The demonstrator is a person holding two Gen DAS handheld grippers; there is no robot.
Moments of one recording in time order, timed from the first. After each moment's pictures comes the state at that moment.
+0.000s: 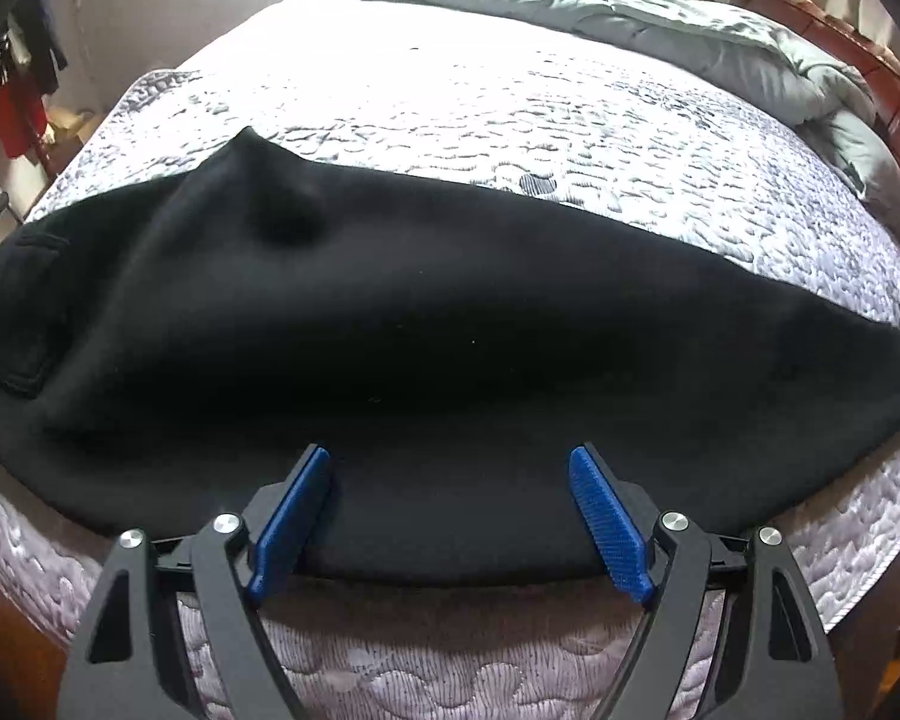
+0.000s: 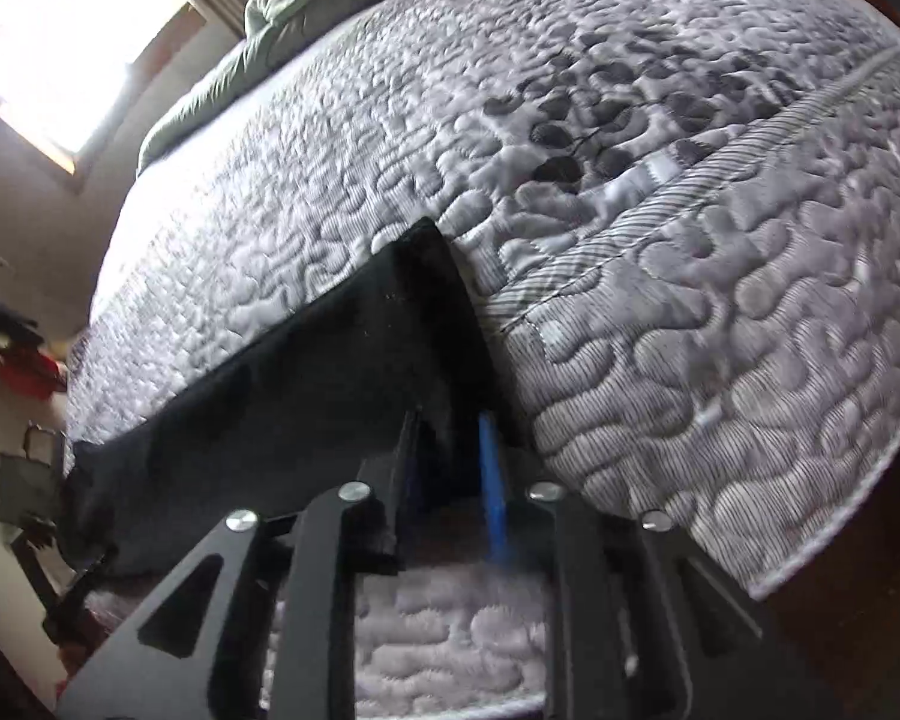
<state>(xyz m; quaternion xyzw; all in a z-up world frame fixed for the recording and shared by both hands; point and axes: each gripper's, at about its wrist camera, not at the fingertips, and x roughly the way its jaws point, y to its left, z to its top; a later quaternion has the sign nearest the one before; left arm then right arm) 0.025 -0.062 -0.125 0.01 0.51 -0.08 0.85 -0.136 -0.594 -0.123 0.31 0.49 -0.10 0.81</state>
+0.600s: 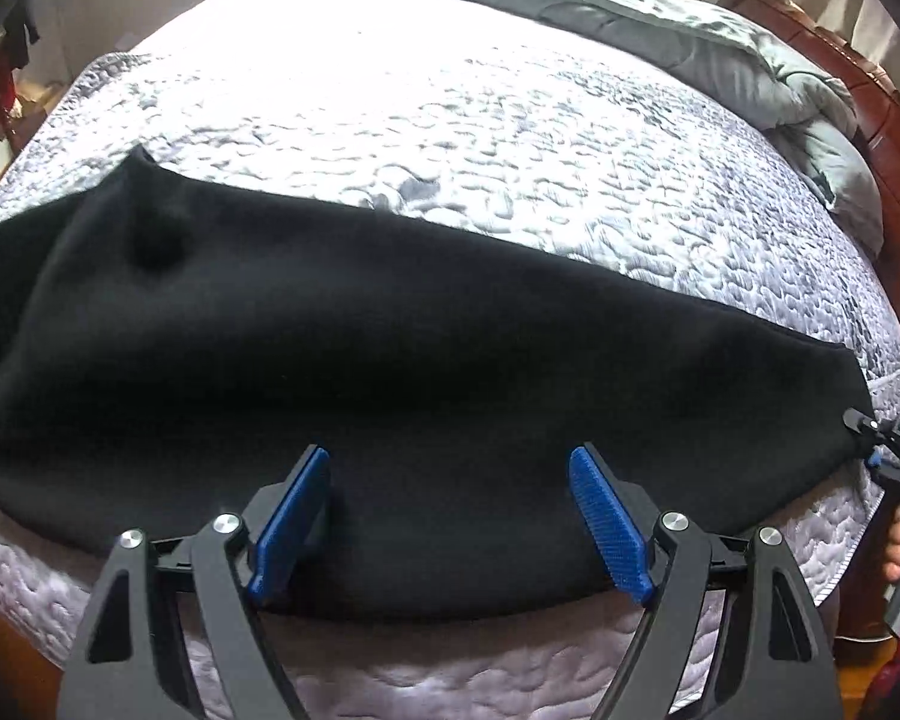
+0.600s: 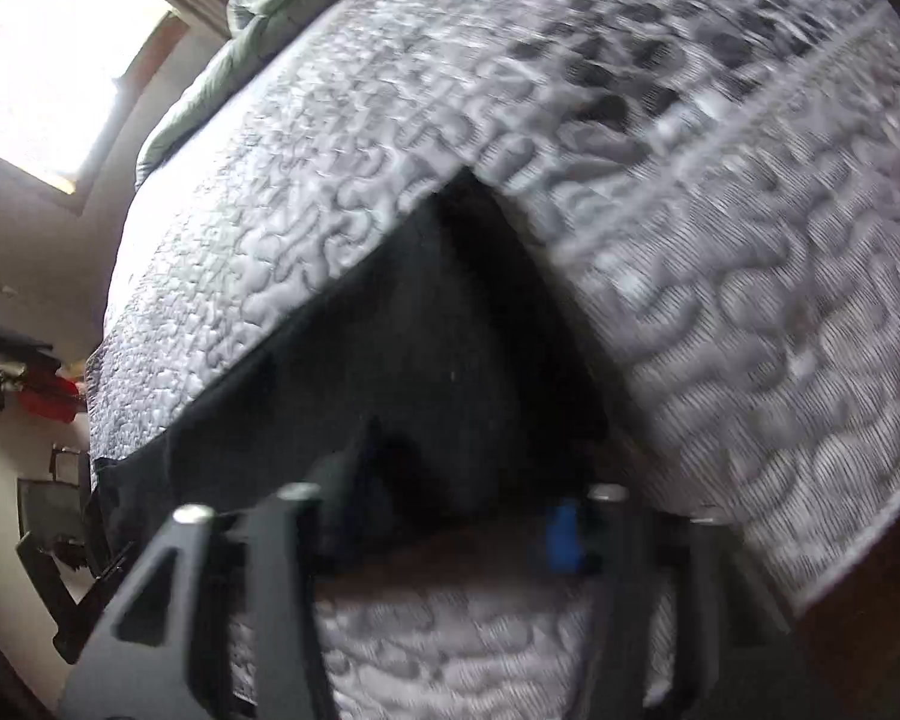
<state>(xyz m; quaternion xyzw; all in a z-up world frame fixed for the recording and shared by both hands) 0.039 -0.122 -0.121 -0.02 0.54 -0.12 0.83 -0.117 -0.569 -0.141 0.36 0.50 -0.07 0.79</state>
